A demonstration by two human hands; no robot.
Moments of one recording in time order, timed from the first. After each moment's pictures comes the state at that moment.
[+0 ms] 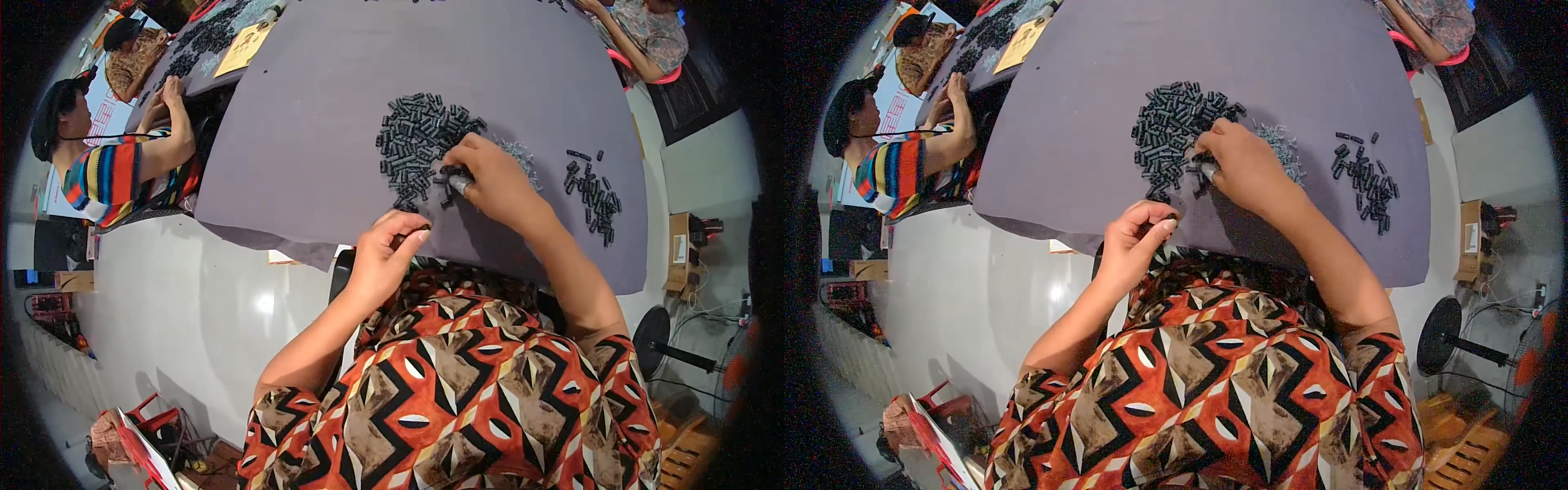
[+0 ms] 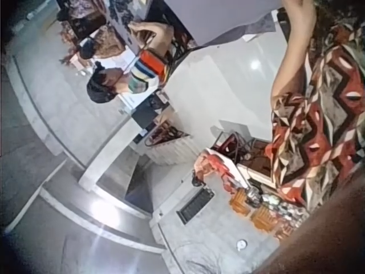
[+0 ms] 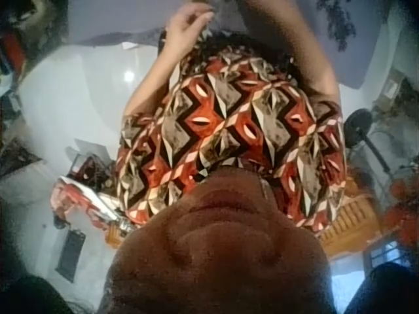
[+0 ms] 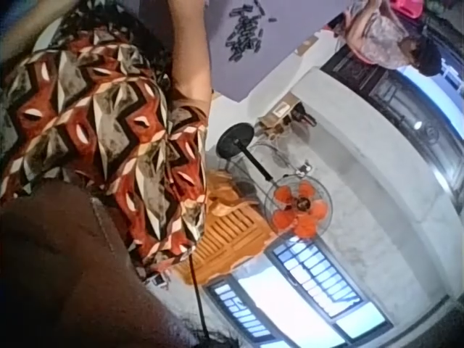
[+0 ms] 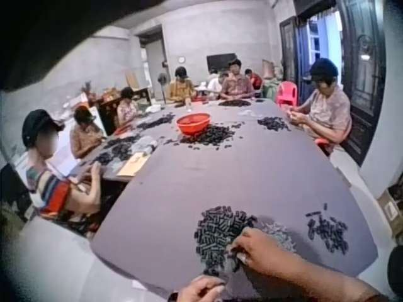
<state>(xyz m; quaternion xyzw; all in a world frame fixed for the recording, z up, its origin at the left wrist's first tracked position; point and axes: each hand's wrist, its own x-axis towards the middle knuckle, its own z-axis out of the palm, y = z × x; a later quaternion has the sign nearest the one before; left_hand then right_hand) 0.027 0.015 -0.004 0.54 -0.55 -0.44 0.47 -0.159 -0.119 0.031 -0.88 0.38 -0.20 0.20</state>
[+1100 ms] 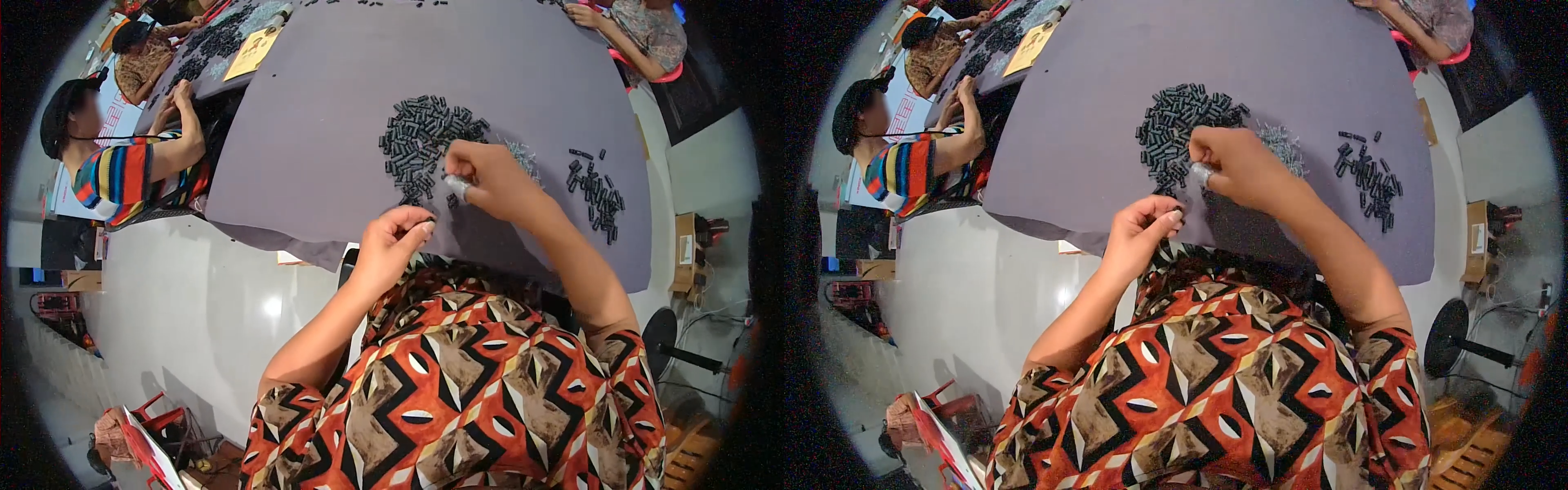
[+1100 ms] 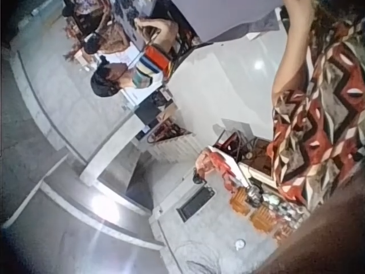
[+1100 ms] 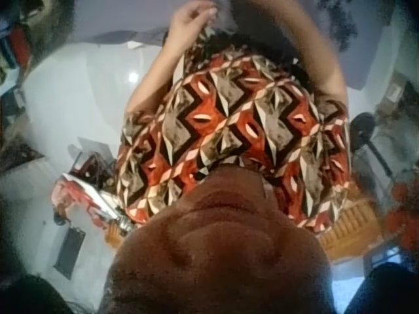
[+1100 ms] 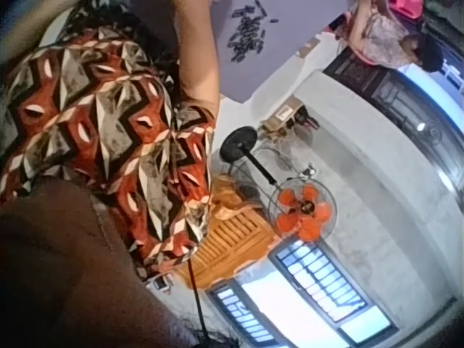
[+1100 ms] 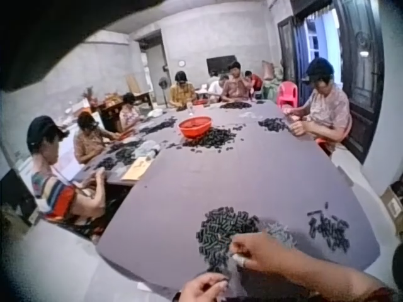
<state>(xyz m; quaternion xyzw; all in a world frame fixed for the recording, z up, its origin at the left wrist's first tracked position) 0.029 0.009 -0.007 0.53 -0.45 -0.55 0.47 -0.156 -0.116 0.048 -0.86 0.32 -0.23 0.33</state>
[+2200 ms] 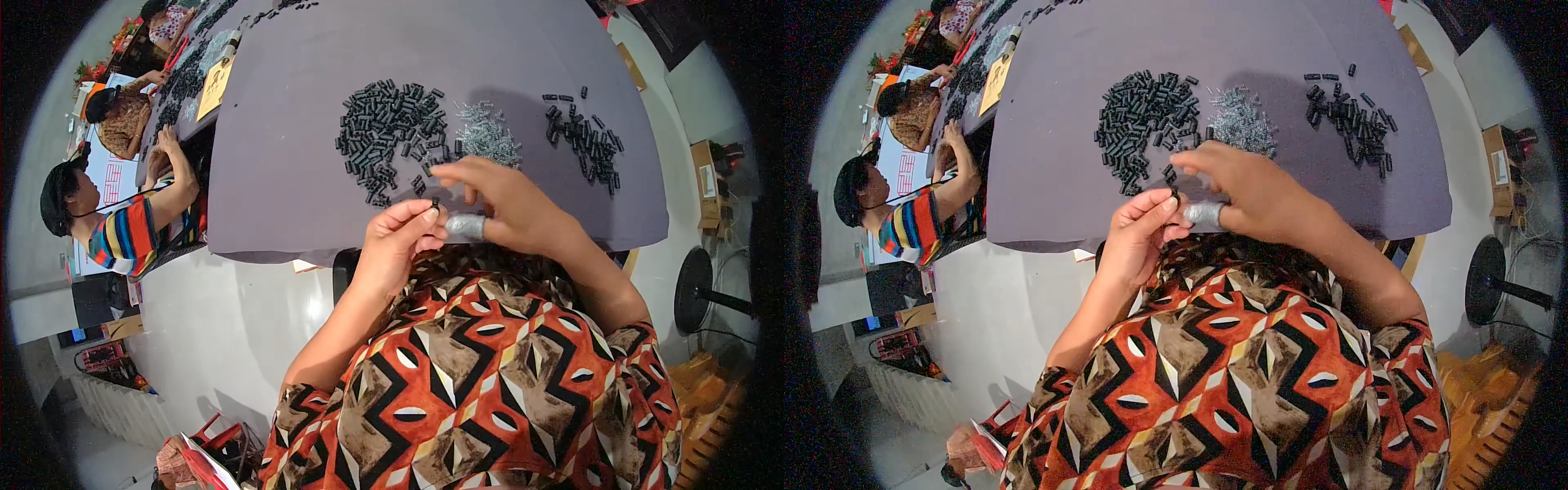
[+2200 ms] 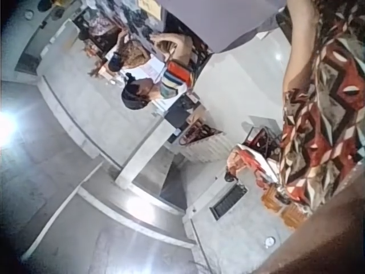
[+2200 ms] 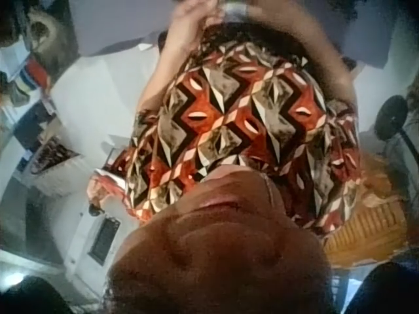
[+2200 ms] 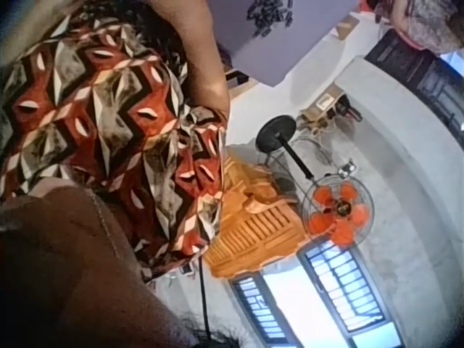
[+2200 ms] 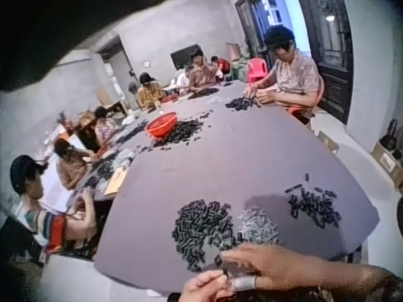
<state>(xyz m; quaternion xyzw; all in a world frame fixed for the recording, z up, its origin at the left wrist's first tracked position) -0.015 0.002 0.016 0.46 -0.26 -0.71 0.47 -0.218 -0.062 0.029 -0.81 0.29 -0.30 0.41</state>
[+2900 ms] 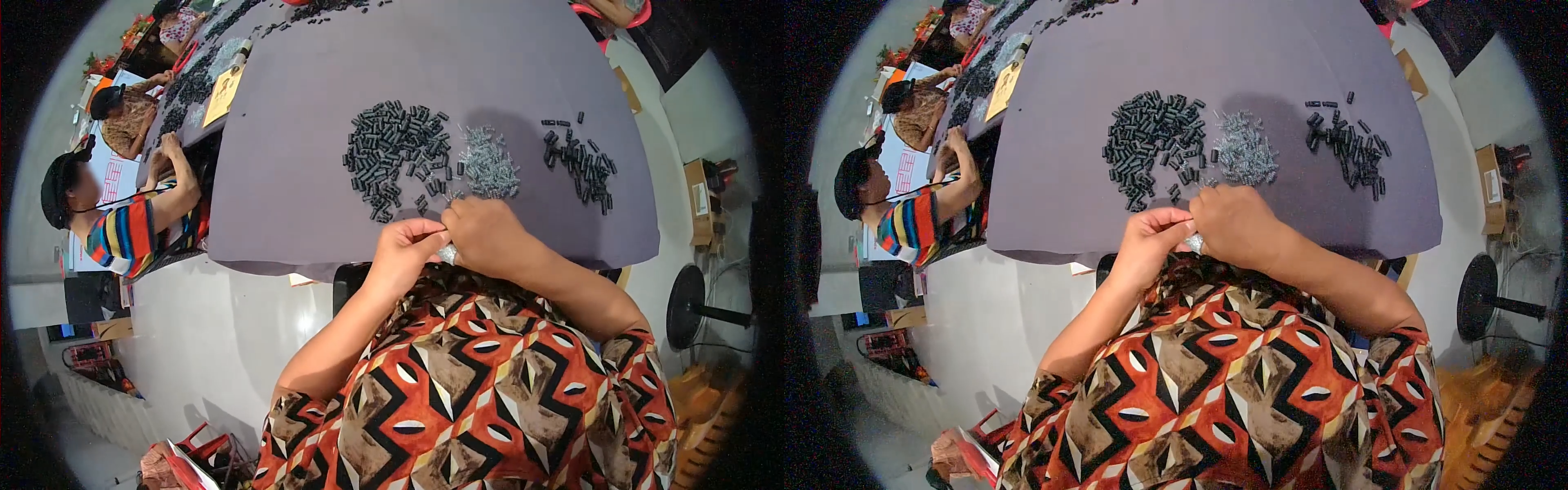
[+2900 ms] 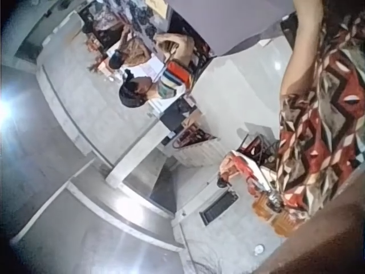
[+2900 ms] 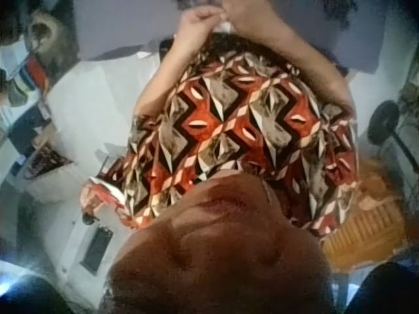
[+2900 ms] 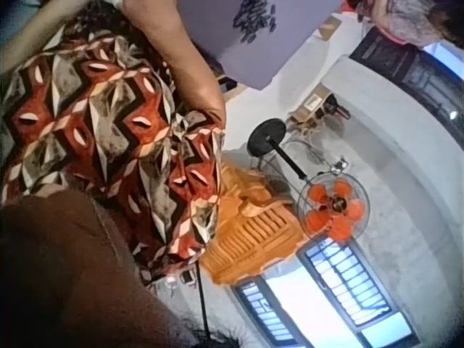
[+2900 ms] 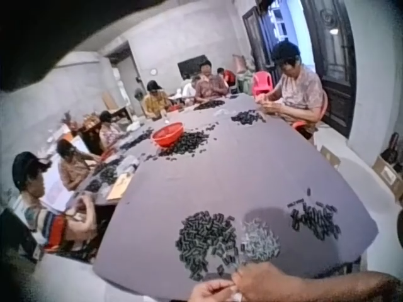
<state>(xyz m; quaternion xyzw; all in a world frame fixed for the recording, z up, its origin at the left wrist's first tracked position) -0.015 -0.009 0.002 0.52 -0.40 -0.65 0.38 -0.193 -0.051 0.003 -0.92 0.32 -0.20 0.11</state>
